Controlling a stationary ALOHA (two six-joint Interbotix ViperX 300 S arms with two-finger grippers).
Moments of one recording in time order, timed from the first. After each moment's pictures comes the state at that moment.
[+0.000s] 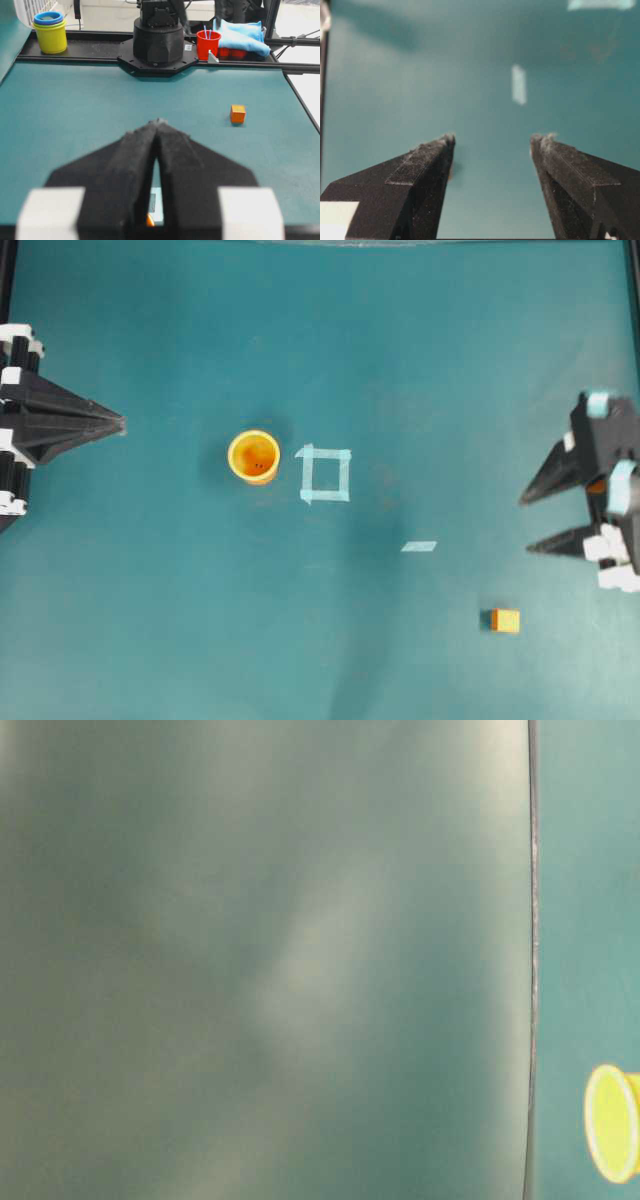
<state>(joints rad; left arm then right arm) 0.00 -0.97 1.16 0.00 -0.17 -0.02 0.24 -0.66 0.79 0.08 0.80 0.26</state>
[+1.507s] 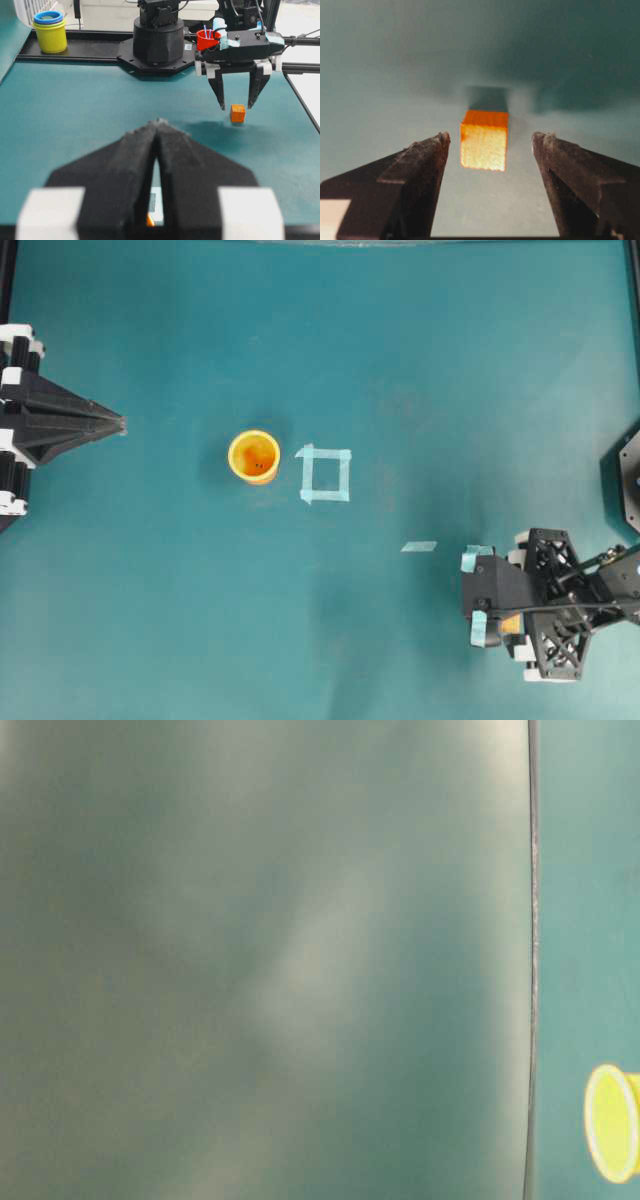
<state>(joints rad) 0.00 -0.97 1.16 0.00 -0.17 -0.02 0.53 -0.12 0.83 0.03 0.54 0.60</state>
